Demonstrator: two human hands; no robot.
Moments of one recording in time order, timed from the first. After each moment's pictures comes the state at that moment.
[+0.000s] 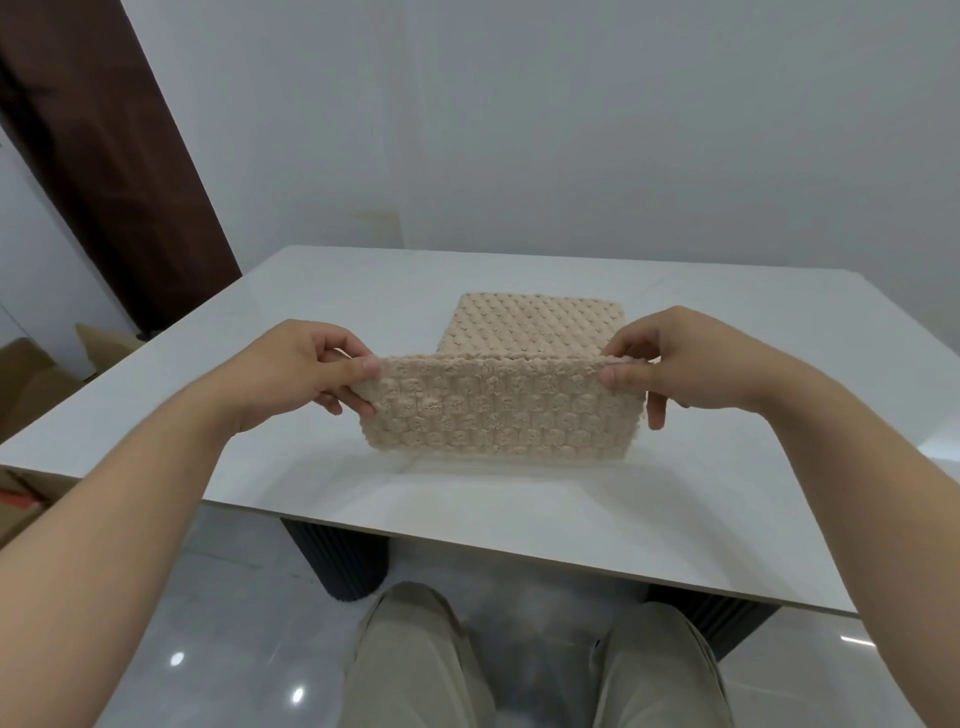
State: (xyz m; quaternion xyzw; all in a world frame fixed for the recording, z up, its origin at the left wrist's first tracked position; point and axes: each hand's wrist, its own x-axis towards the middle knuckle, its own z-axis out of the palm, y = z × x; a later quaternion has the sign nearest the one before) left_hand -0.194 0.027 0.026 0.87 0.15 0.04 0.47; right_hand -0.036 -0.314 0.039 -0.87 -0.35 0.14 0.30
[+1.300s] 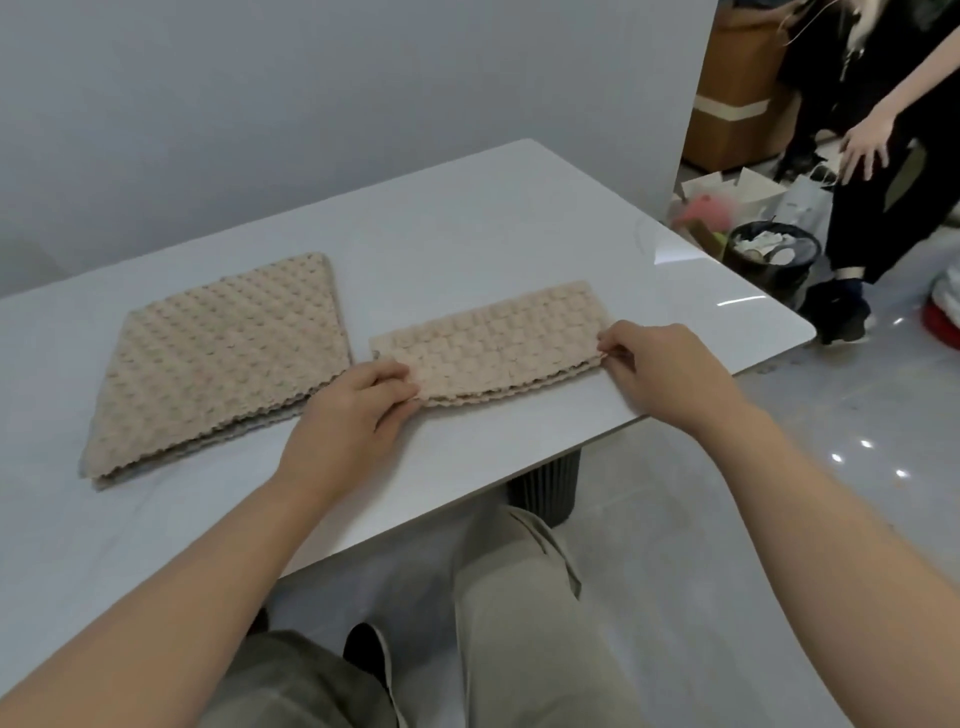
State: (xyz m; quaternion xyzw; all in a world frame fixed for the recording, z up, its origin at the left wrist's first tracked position) left_hand -0.062 -0.232 -0.112 0.94 -0.23 0.18 0.16; right_hand -0.059 -0.581 -0.118 -0.97 -0.06 -0.11 0.23
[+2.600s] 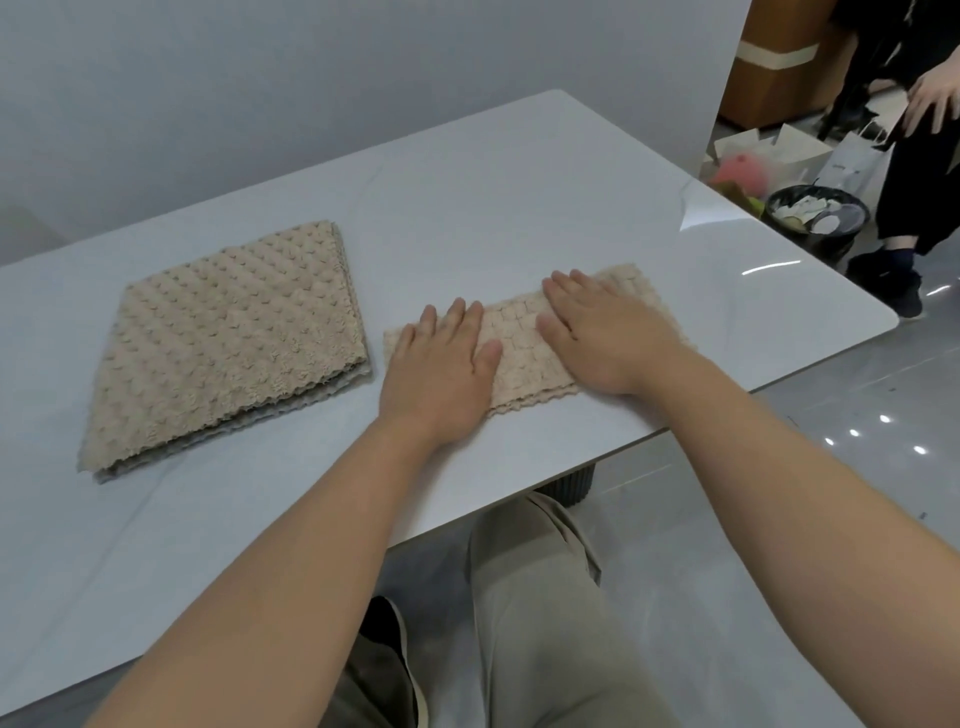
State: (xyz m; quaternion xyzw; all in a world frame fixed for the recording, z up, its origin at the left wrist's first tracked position) left_hand -0.007 -0.299 -0.129 0.99 -0.12 -0.04 0.07; right_hand 0.009 -0.510 -0.128 -0.98 -0.13 0.03 0.11
